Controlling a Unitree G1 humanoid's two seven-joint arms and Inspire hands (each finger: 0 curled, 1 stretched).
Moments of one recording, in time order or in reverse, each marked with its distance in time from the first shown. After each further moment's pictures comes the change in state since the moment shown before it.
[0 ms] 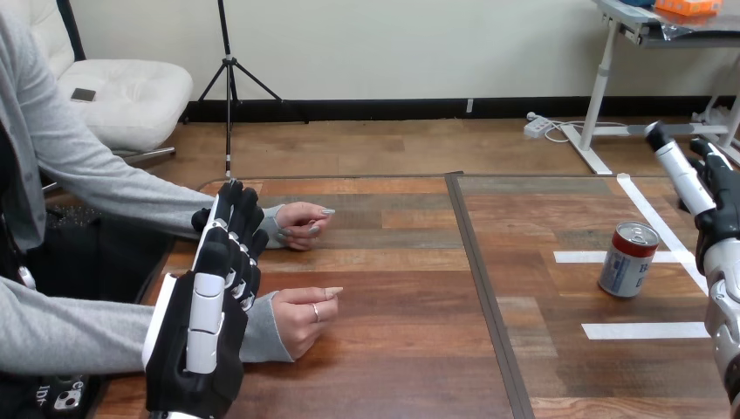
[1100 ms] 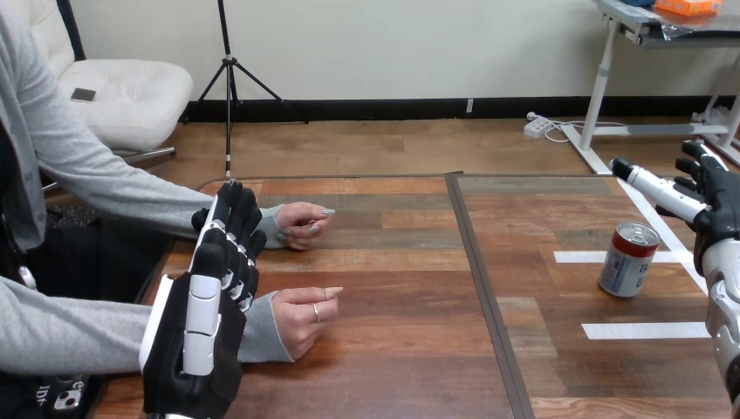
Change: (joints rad) left arm 0.007 0.000 0.002 -0.007 -0.016 0.000 -0.009; right arm 0.000 -0.007 0.021 0.000 -0.031 0.013 0.019
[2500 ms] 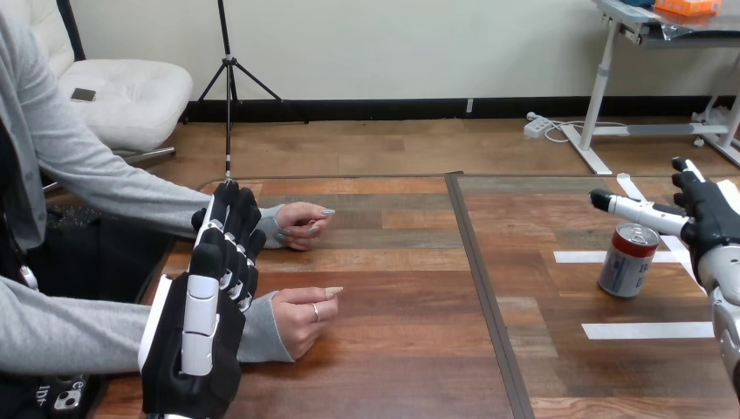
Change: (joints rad) left arm 0.000 0.000 0.002 0.000 -0.006 0.000 -0.004; right arm 0.001 -0.026 0.102 0.000 -0.090 0.066 0.037
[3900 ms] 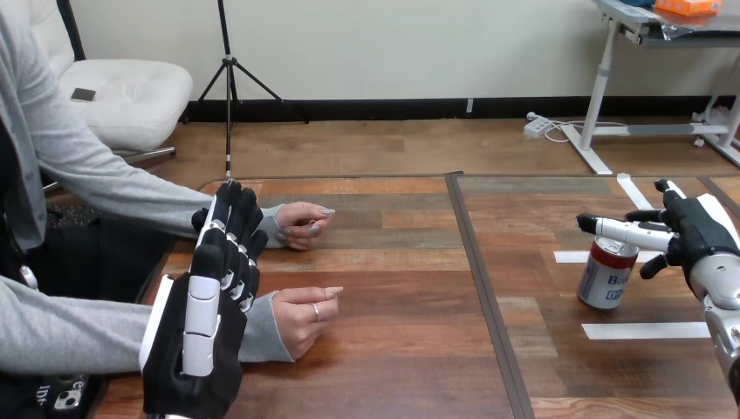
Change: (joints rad) left arm 0.001 0.000 0.000 0.000 -0.001 0.000 -0.008; right arm 0.001 -0.002 0.070 0.000 -0.070 0.070 0.012
